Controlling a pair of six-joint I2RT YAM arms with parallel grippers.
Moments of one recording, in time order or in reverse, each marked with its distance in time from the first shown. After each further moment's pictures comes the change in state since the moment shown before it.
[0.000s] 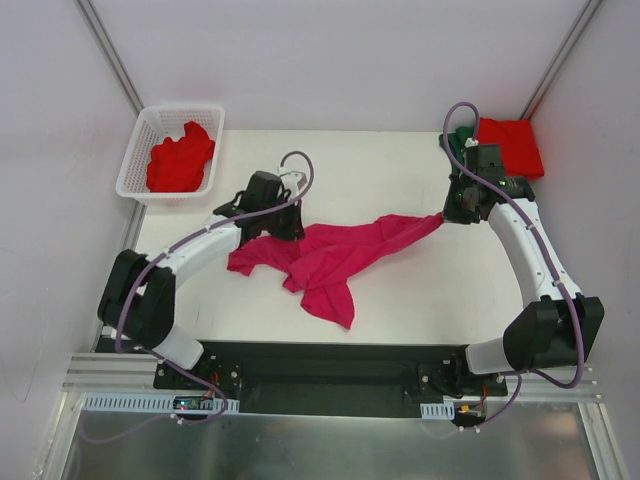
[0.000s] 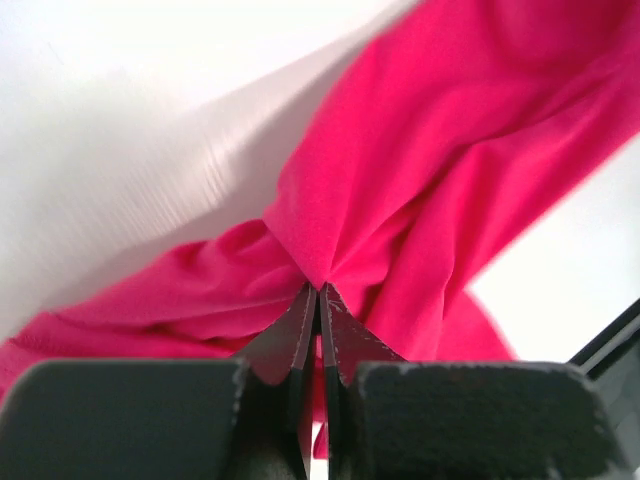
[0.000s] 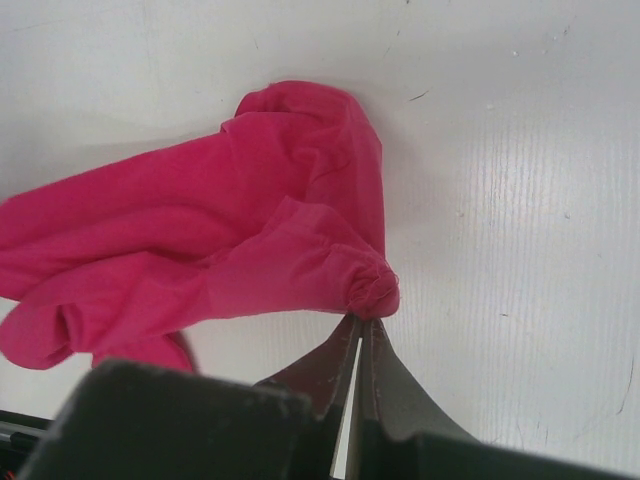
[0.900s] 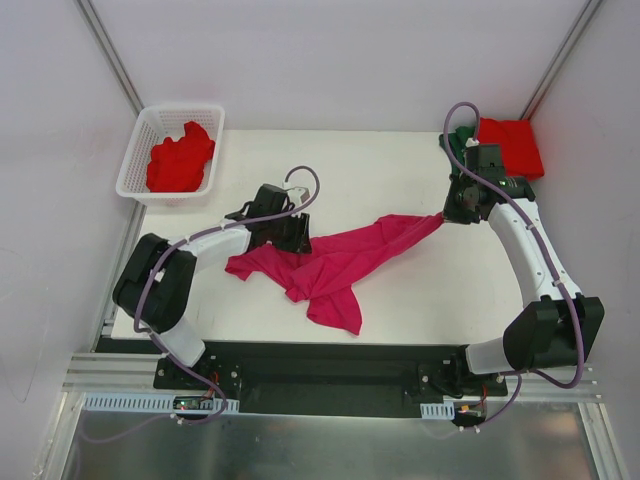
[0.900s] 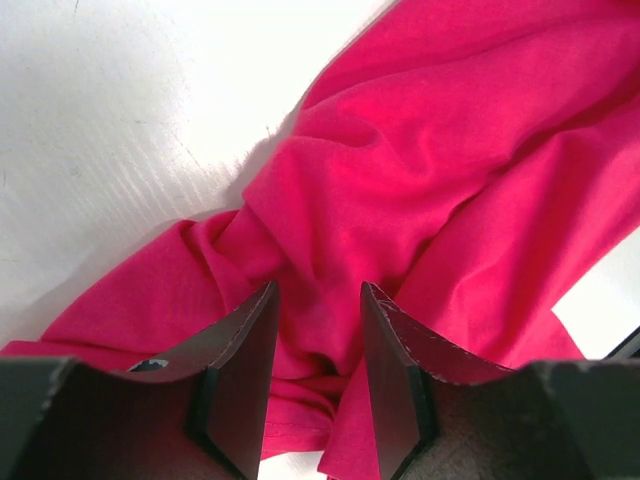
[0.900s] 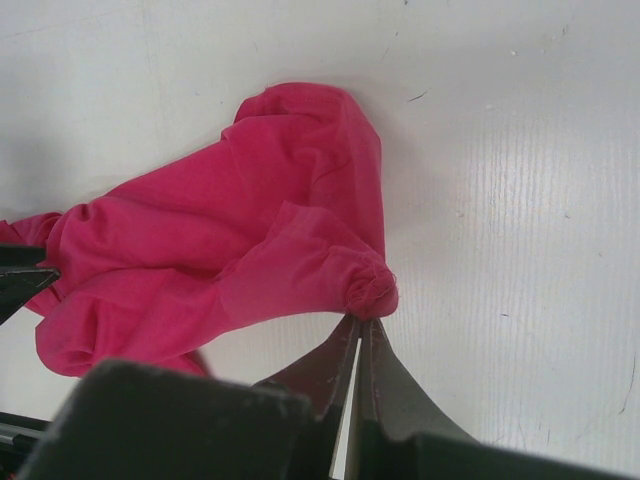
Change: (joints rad) left arm -0.003 0.088 -0.049 0.090 0.046 -0.025; right arm -0.002 0.000 0.000 0.000 0.000 0.008
